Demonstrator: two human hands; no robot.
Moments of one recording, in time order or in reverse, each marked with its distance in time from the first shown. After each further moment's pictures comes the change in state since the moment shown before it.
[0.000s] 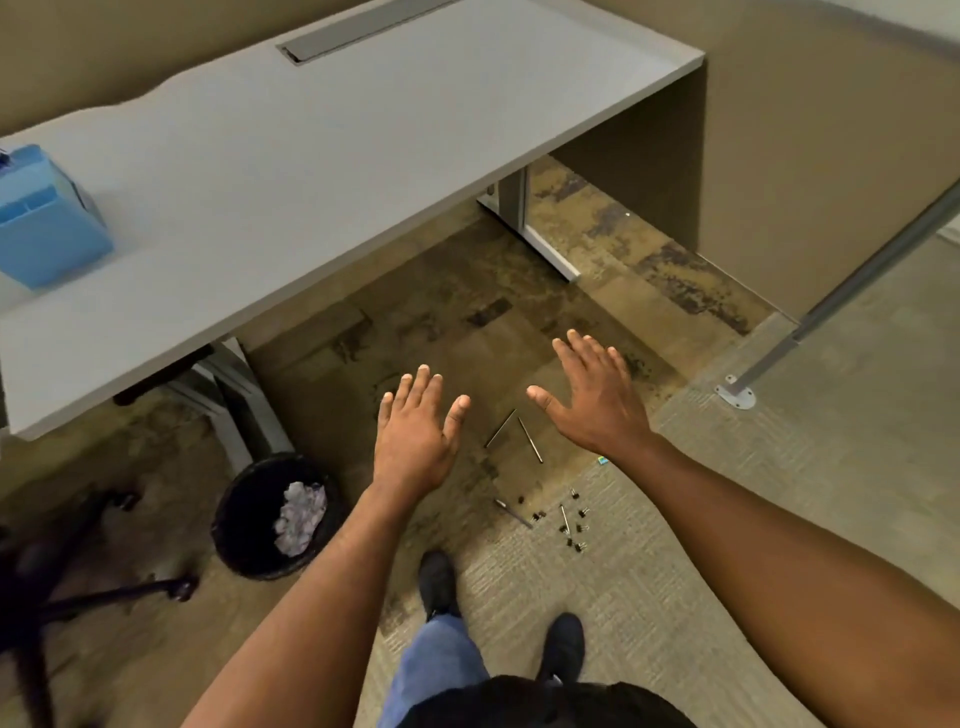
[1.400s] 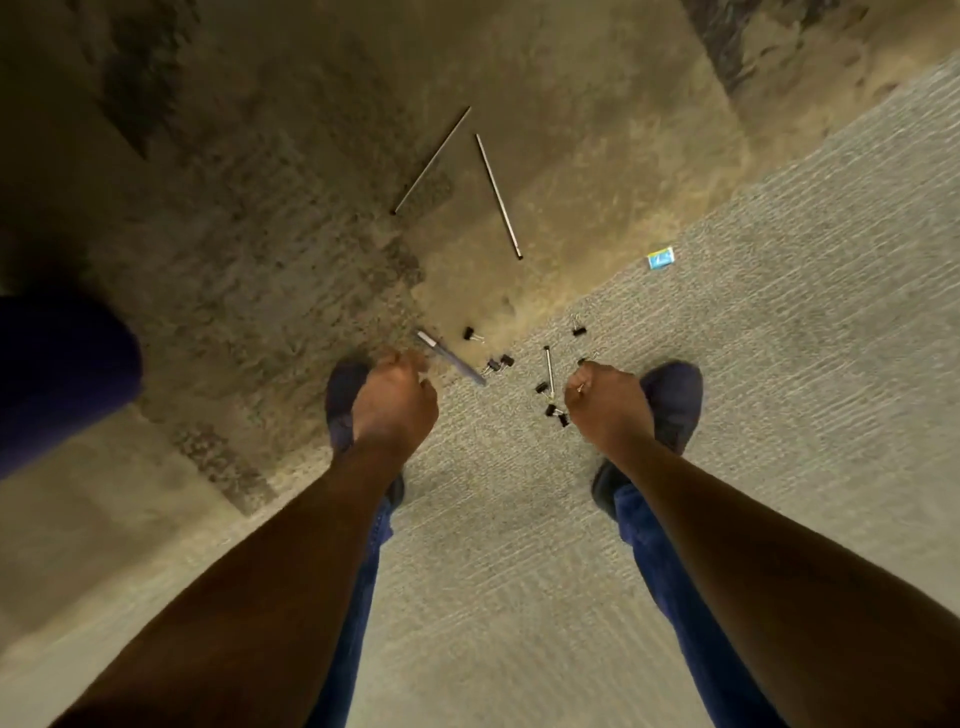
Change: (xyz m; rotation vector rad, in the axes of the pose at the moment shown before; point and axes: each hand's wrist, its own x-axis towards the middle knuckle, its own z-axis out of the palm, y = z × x) left_hand 0.136 -0.115 0.616 0.021 -0.644 -0.380; right_hand 0.007 0.271 0.594 0.201 -0.741 0.523
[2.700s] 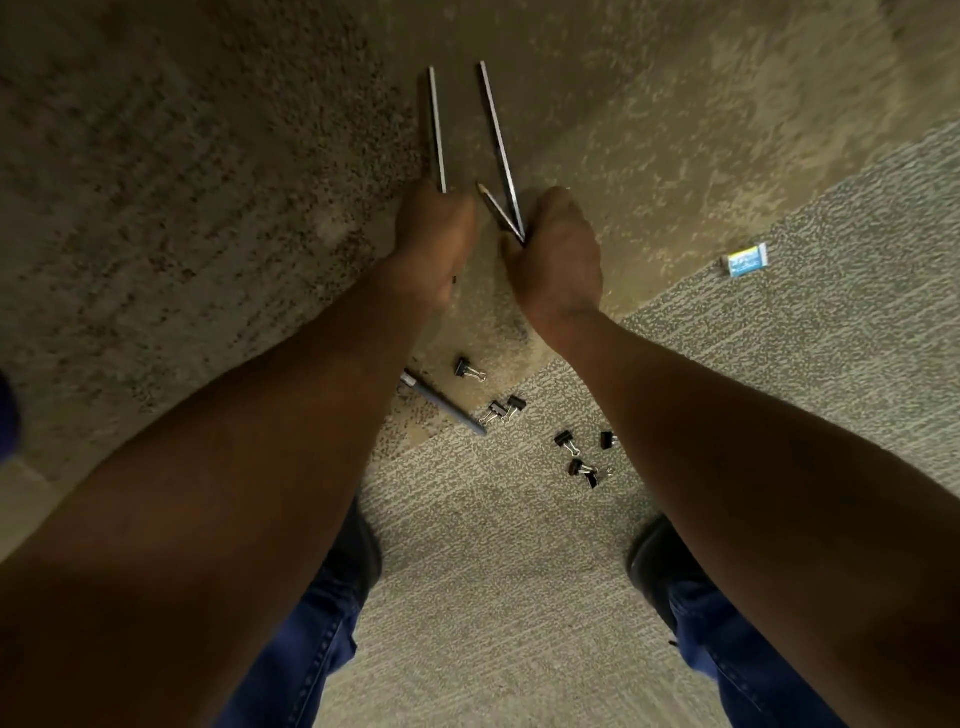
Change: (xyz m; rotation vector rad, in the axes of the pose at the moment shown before) left_hand 0.232 0.083 0.031 -0.917 0.028 -0.343; right_hand 0.197 -0.087 0.036 0.251 0.315 -0.077
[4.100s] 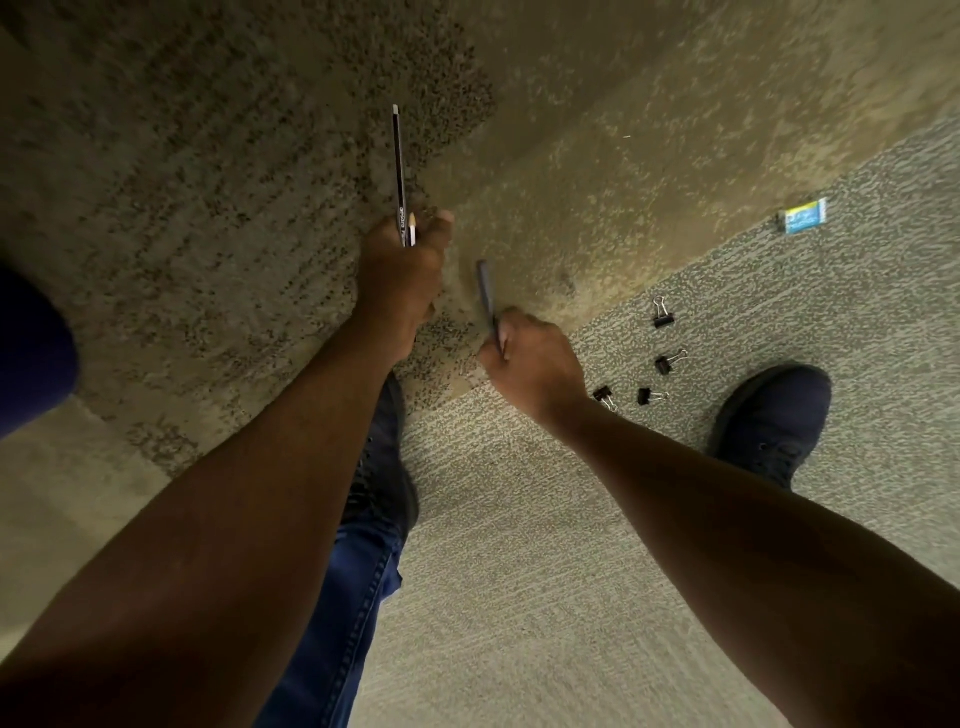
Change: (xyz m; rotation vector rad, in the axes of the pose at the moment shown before) left_hand -0.047 -0.073 -0.090 -0.117 -0.012 0.035; right_hand -0.126 0.012 0.050 -0.008 -0.374 -0.202
